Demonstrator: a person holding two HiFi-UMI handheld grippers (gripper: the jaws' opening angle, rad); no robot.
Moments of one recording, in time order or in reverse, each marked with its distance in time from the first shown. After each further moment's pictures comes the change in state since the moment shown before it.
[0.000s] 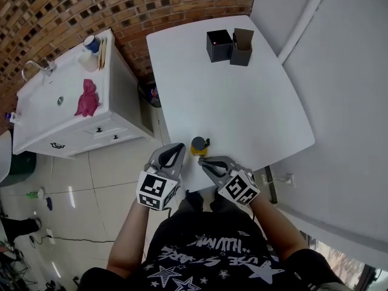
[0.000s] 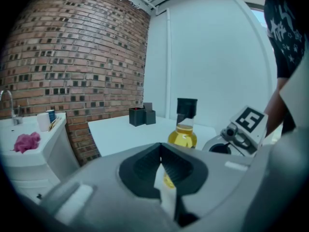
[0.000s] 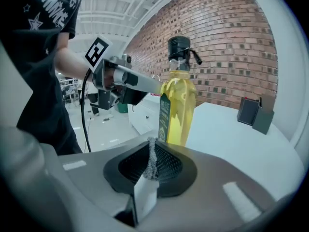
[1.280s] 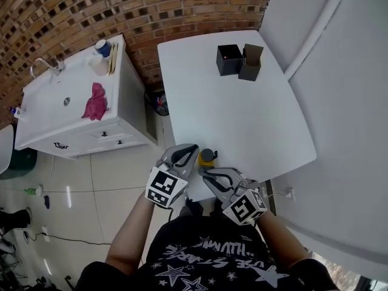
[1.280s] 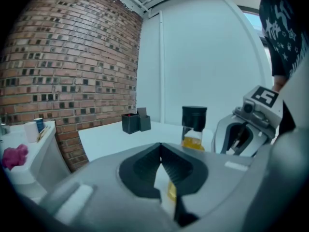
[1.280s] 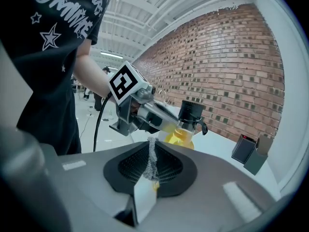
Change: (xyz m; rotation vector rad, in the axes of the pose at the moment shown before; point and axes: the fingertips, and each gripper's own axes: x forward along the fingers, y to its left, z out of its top) left arm 0.026 0.004 0.020 0.088 -0.055 -0.072; right arm -0.030 0.010 0.077 -0.214 -0.121 -0.020
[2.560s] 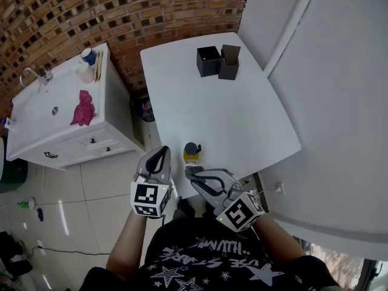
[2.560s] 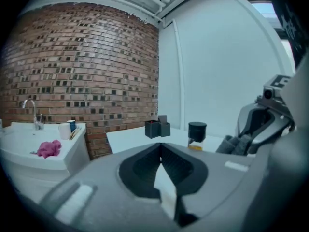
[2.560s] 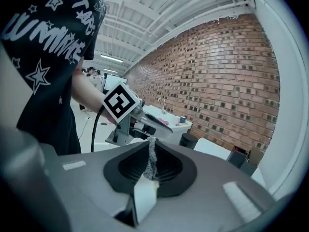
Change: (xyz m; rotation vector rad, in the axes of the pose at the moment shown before) left arm -0.050 0.018 0.019 -0.083 -0.076 0.278; right arm -0.039 0.009 0.053 -0.016 -0.047 -0.035
